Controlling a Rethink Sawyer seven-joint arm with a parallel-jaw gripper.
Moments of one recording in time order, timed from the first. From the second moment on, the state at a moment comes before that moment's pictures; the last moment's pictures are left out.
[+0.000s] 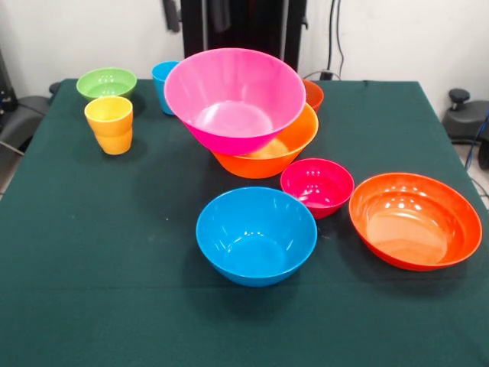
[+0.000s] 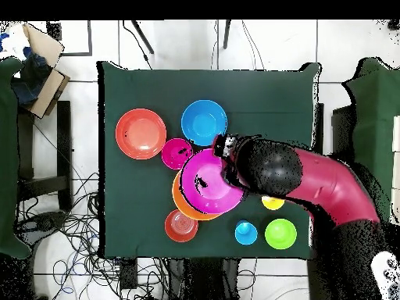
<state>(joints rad) -0.70 -1.00 0.42 1.82 -0.08 0.67 1.69</state>
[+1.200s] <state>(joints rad) -1.07 -0.93 0.75 1.86 -0.11 0.67 1.69</state>
